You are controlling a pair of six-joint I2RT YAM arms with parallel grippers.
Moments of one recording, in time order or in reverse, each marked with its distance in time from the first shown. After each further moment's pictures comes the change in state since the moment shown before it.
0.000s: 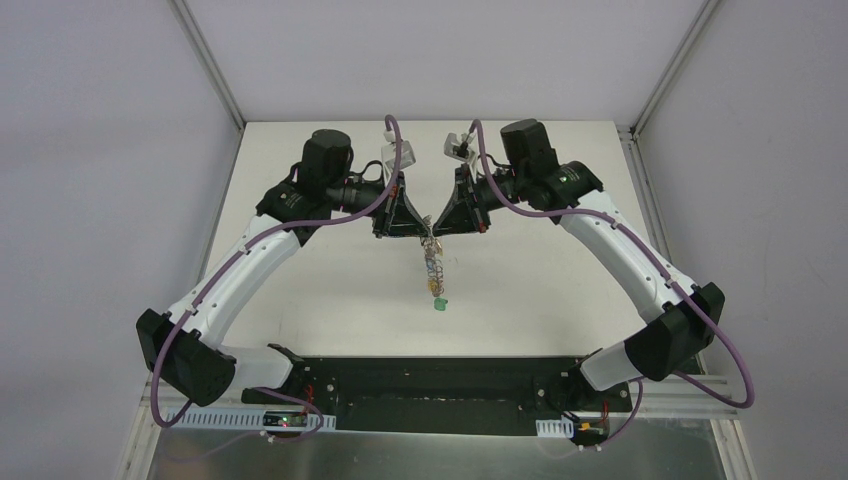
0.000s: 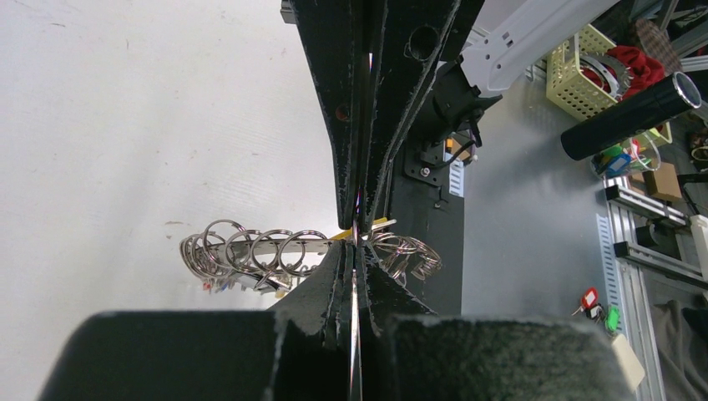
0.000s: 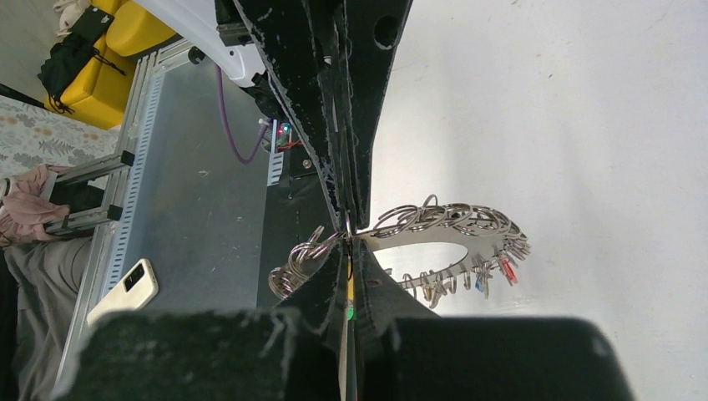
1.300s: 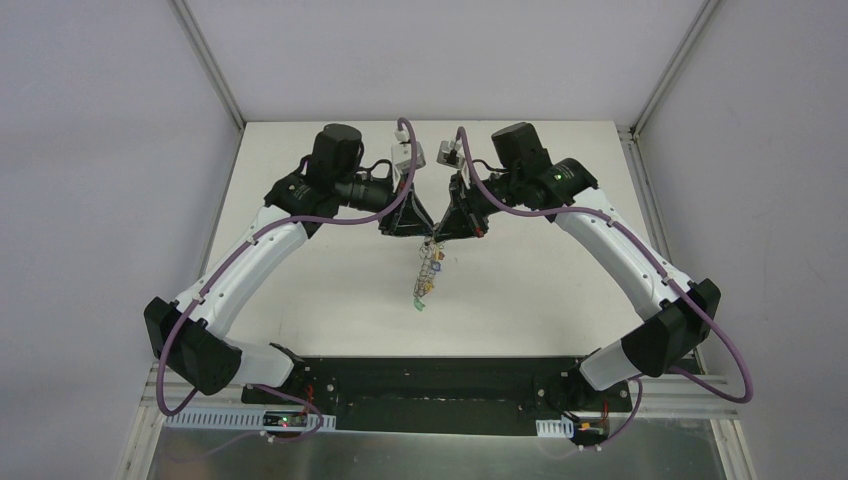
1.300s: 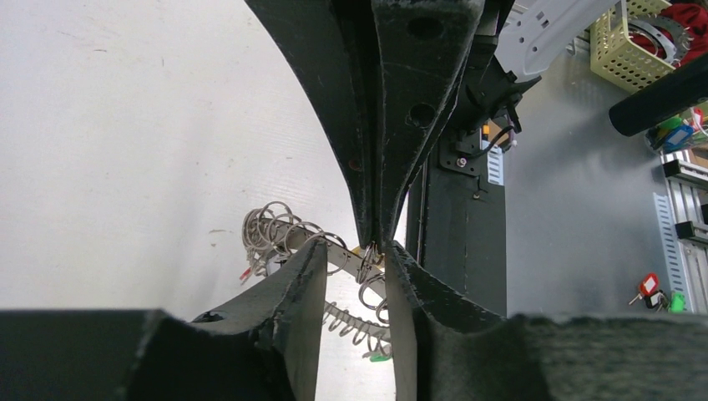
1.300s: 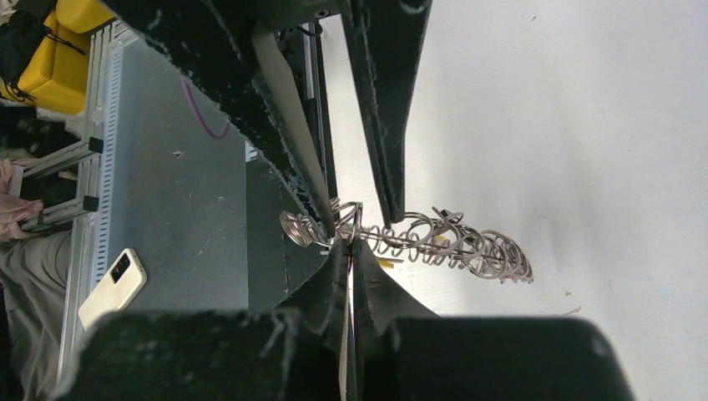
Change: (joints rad) left arm -0.027 0.060 0.071 -0.068 -0.038 0.164; right arm 0.033 0.024 0.046 -0.136 0.127 -0.047
